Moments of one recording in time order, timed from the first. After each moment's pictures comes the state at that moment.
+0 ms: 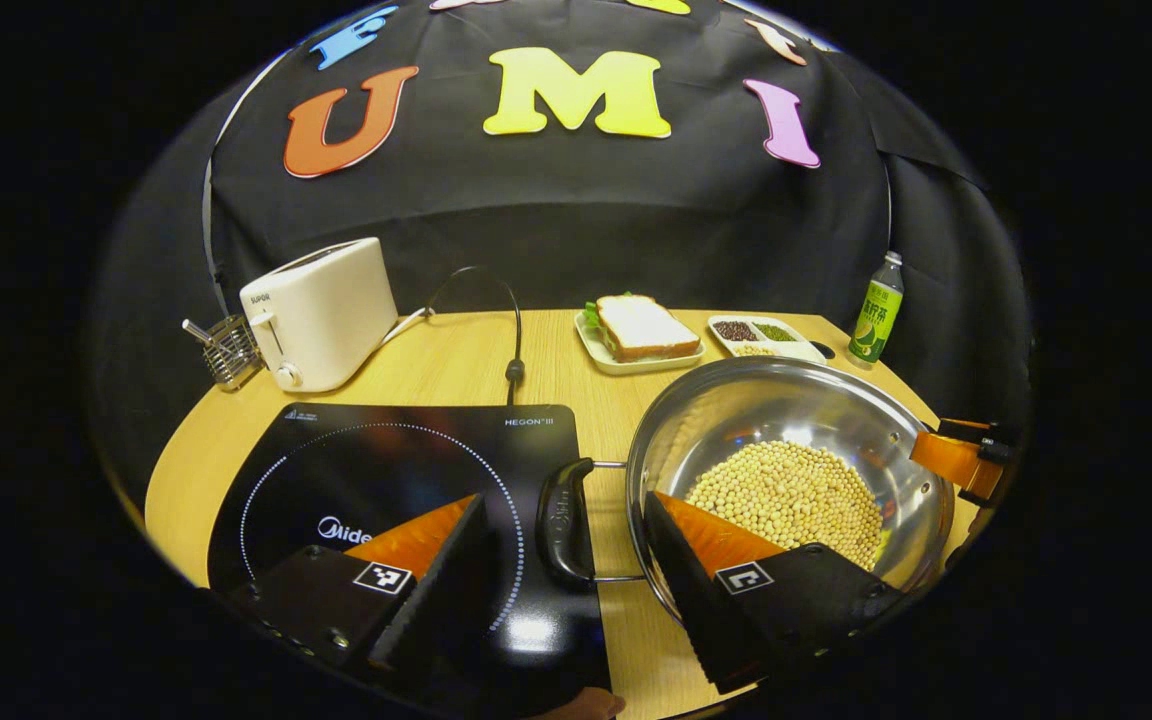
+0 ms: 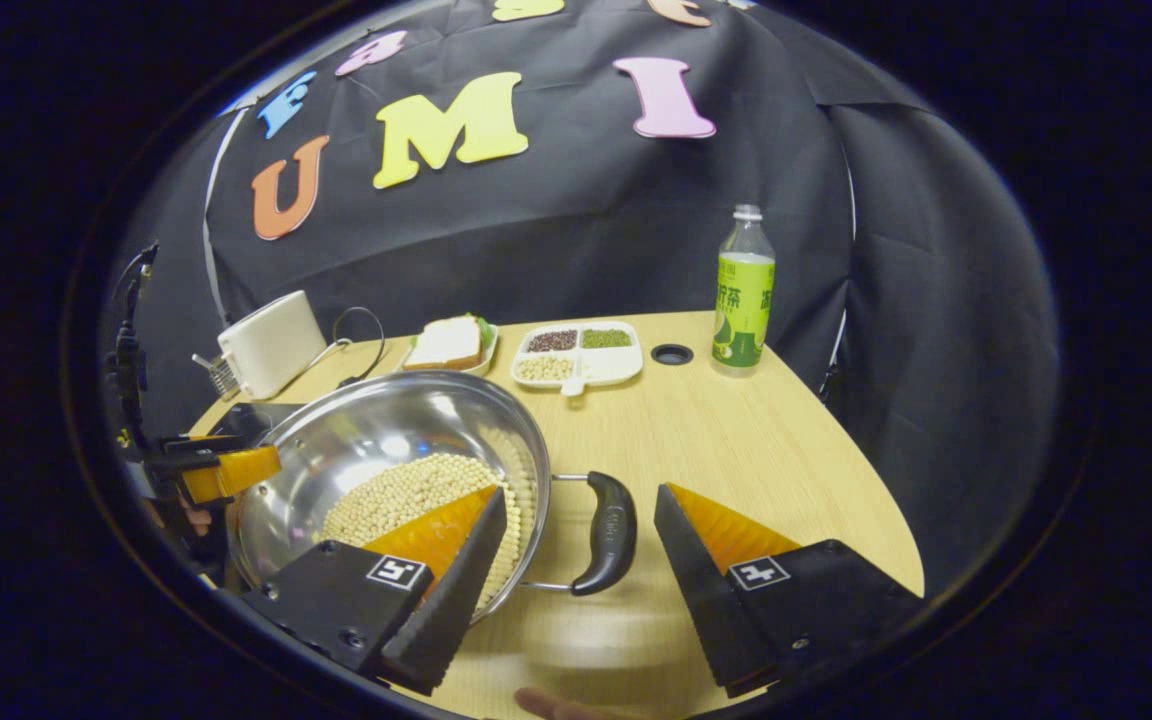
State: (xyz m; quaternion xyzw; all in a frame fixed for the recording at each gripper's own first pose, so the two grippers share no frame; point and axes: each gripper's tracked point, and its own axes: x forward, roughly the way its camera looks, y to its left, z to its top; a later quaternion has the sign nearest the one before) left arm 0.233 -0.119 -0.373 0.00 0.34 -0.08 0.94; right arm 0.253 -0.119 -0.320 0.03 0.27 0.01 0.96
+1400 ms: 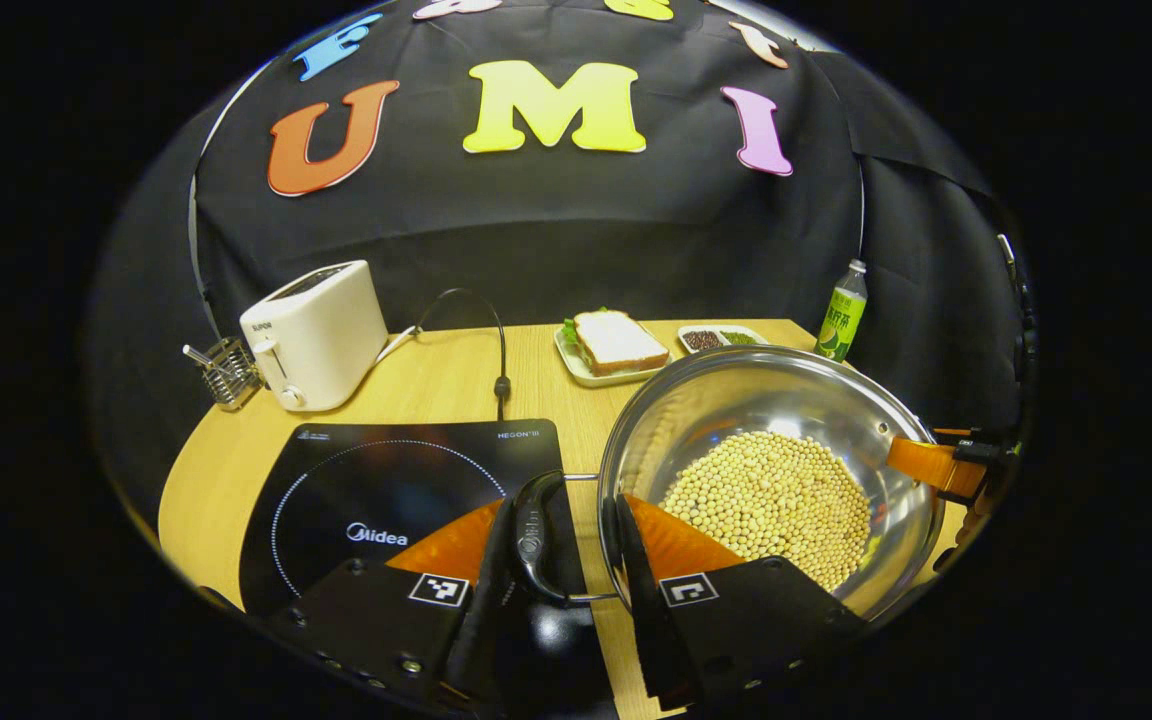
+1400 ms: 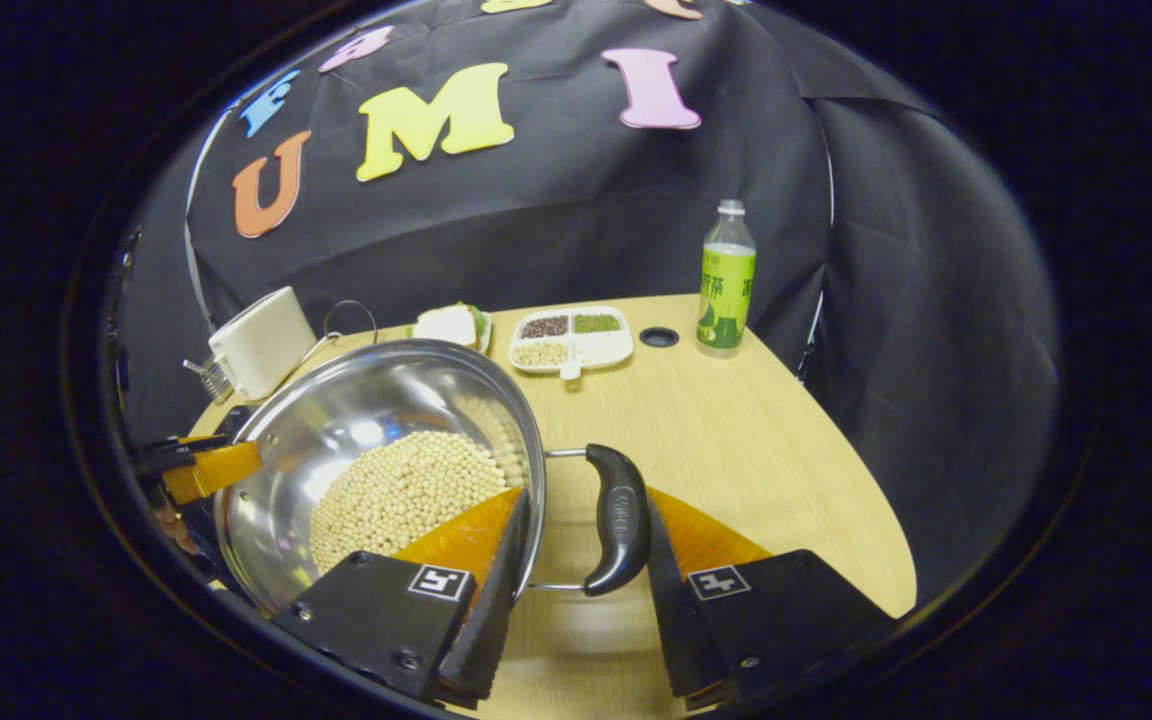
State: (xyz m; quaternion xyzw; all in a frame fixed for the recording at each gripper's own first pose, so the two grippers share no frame) left arm 0.208 -0.114 -0.322 0.00 0.32 -0.10 0.94; right arm 0.214 -0.098 -0.286 0.03 0.29 -0.02 0.96
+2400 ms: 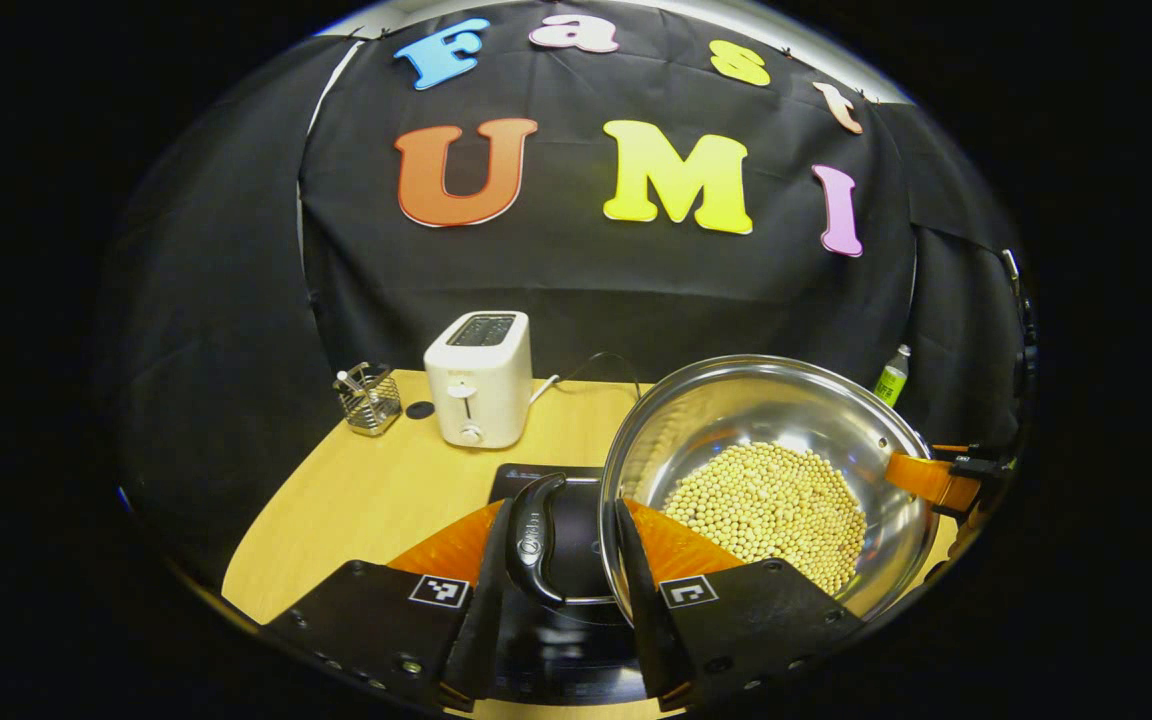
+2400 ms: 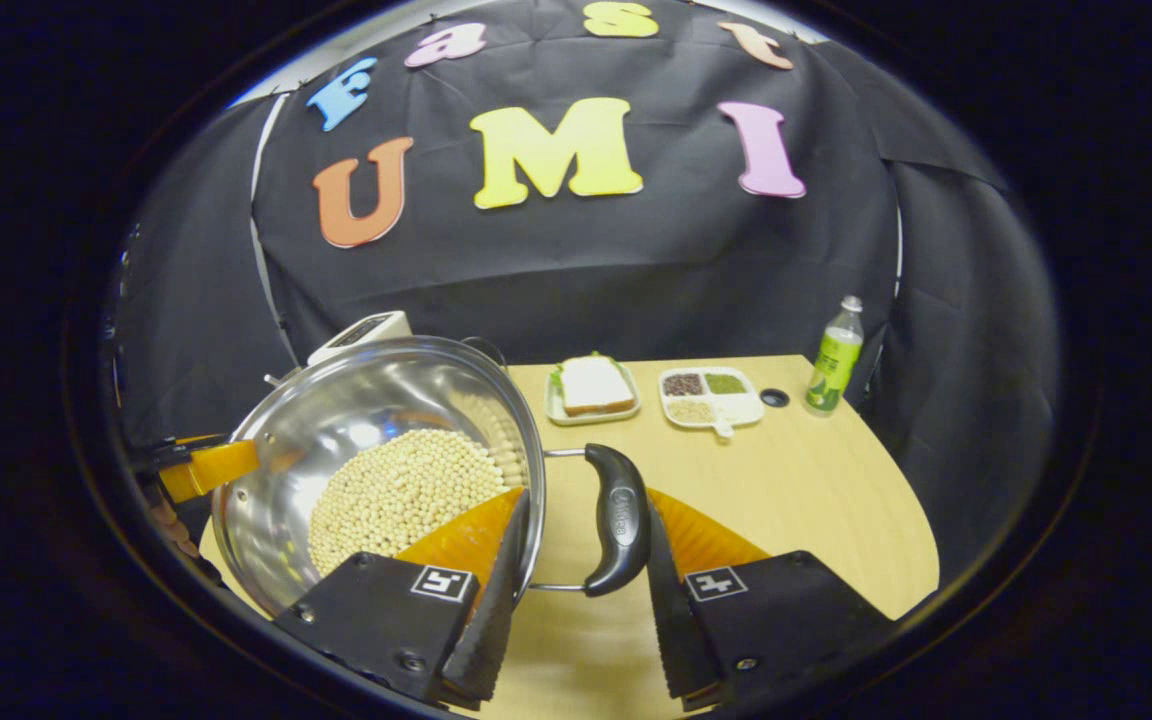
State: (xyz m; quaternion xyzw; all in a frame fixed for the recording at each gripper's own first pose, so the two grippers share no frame) left arm 0.190 0.075 -0.239 -0.02 0.28 -0.02 0.96; right arm 0.209 0.099 -0.209 0.01 0.26 0.05 0.96
